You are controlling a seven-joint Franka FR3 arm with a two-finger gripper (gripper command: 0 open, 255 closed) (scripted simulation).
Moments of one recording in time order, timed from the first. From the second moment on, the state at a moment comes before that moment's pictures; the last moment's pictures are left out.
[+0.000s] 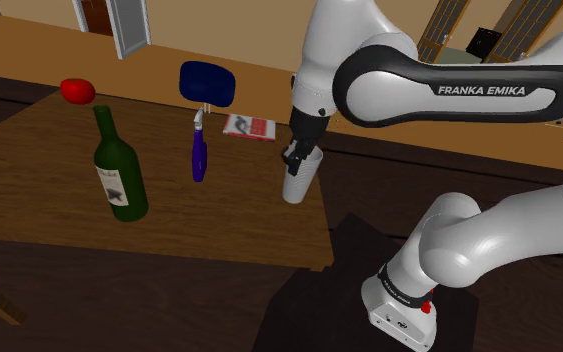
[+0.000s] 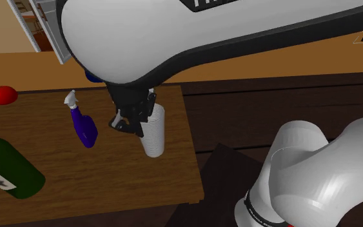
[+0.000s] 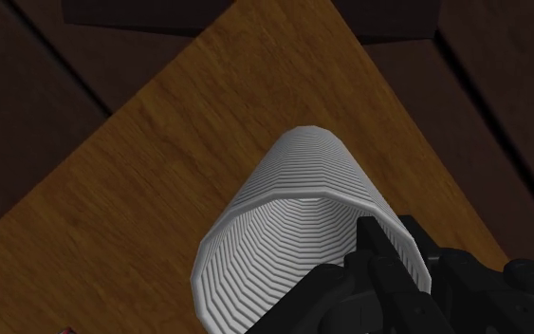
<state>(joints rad) 0.09 -0.62 0.27 -2.43 0.07 1.85 0.20</state>
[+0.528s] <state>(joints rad) 0.08 -0.62 0.26 -2.32 0.06 1.74 0.19</state>
